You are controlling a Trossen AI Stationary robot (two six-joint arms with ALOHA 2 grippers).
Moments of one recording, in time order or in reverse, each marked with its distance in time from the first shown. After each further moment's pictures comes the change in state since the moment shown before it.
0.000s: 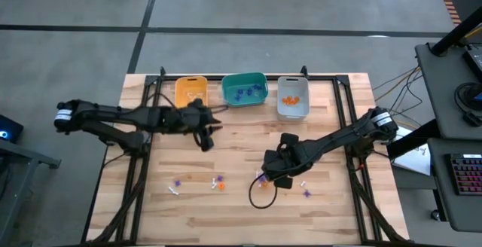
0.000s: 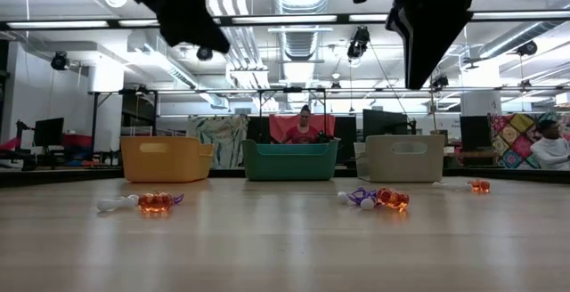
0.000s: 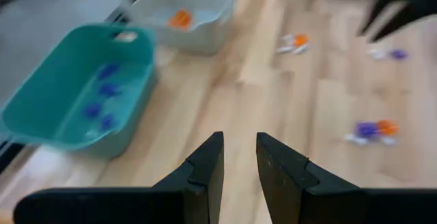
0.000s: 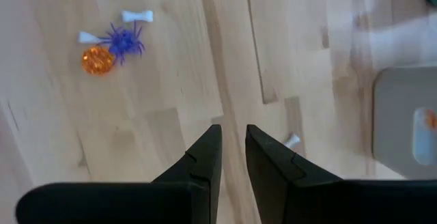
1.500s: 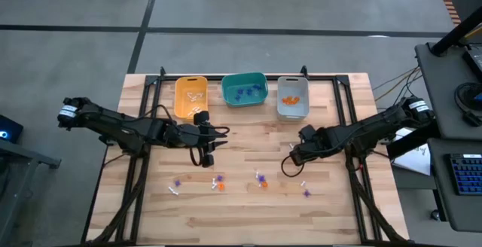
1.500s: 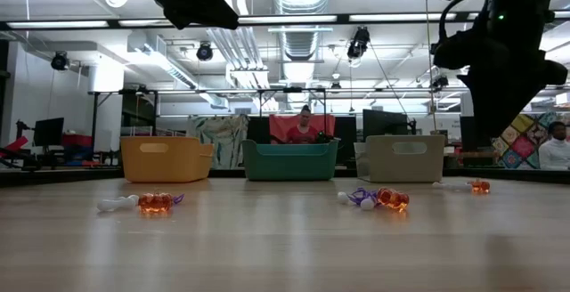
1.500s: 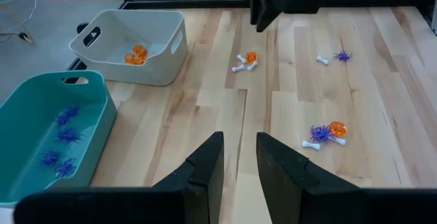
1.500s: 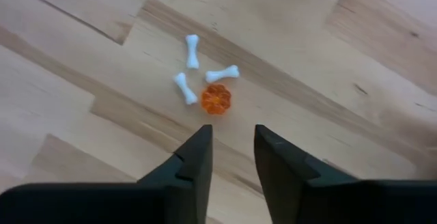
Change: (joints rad) left arm -0.189 0.047 0.000 0.125 -0.077 0.060; right arm -0.092 -0.434 -0.624 0.191 -0.031 0.797
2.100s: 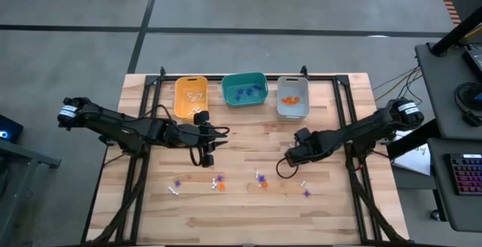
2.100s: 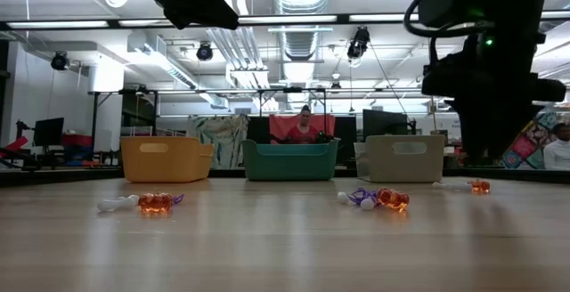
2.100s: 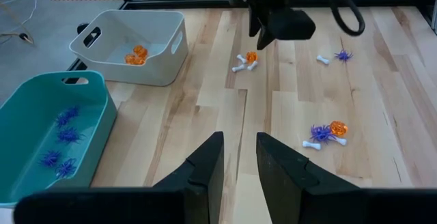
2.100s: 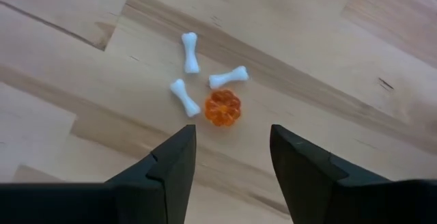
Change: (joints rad) left arm 0.000 0.000 0.000 0.001 0.000 0.002; right arm -0.010 0.134 -0.005 0.075 0.006 0.063
